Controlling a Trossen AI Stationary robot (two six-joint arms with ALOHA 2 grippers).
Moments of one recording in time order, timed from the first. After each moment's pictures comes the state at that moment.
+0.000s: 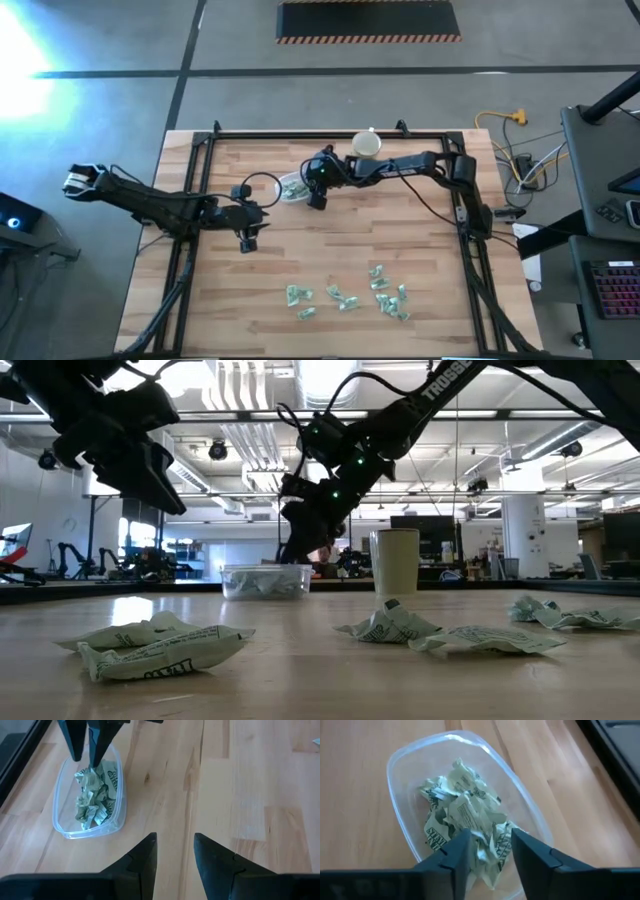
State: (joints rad) left arm -0.19 0.94 0.55 -0.40 -0.37 -0.16; right arm -0.26 2.09 1.41 -0.10 0.07 -0.07
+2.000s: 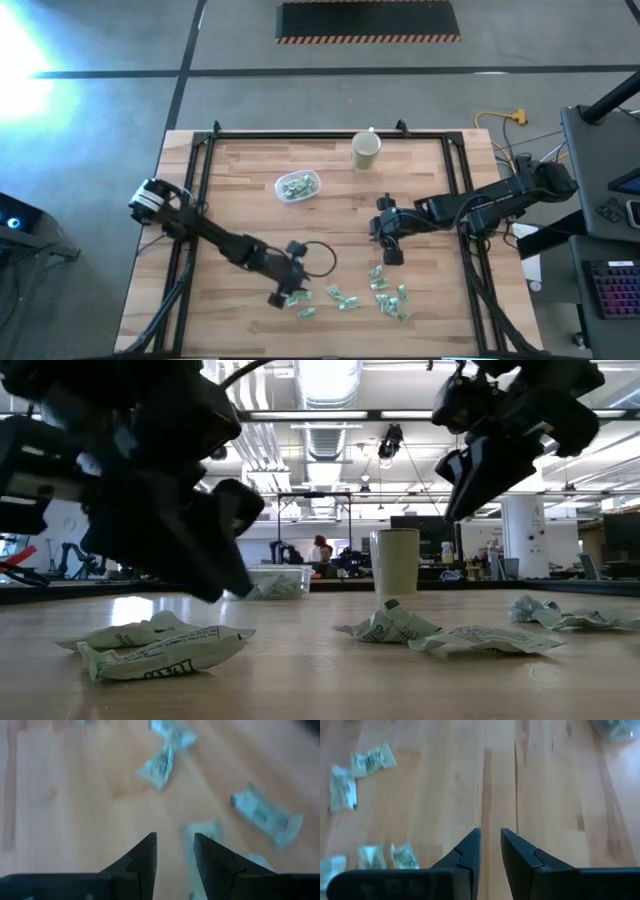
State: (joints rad) left arm -0.41 1.73 0.75 0.29 -0.04 -0.01; right arm 0.17 1.33 0.74 -0.34 0.08 0.11
